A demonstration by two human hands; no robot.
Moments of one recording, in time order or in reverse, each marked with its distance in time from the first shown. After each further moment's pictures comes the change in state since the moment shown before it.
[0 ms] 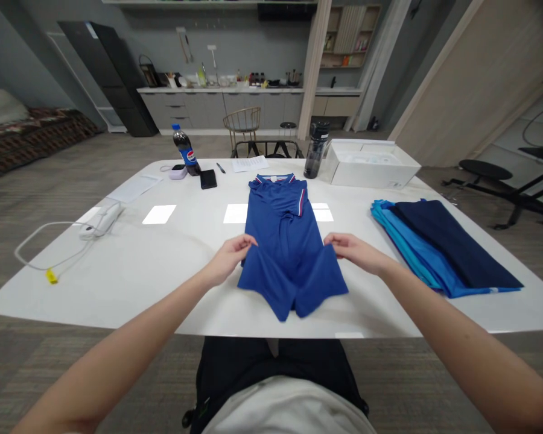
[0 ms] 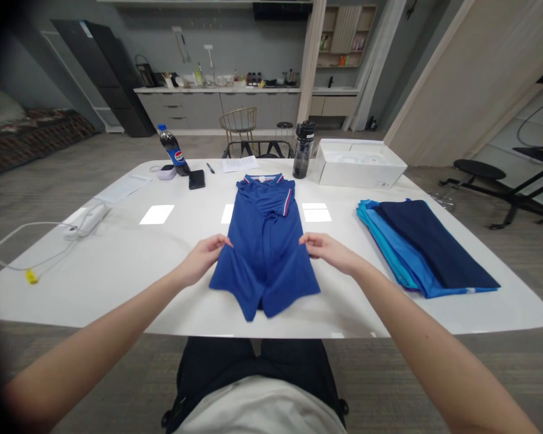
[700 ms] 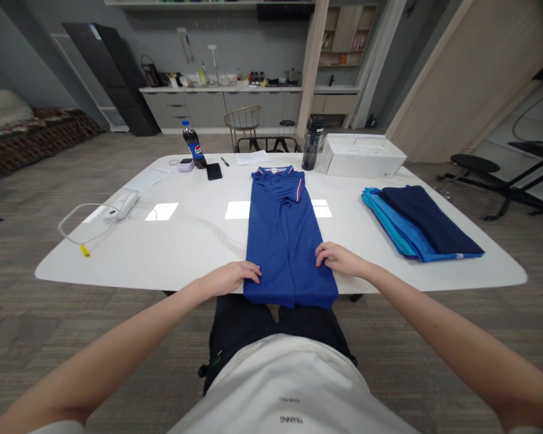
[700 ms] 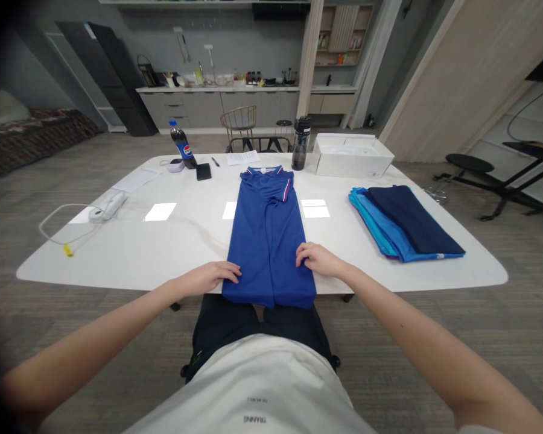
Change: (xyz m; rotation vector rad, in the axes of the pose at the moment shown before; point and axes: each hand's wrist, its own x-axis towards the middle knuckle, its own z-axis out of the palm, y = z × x) left_hand -0.098 -0.032 0.000 0.703 -0.572 0.280; right_hand -0.060 0.044 0.050 -0.570 -0.138 -0.319
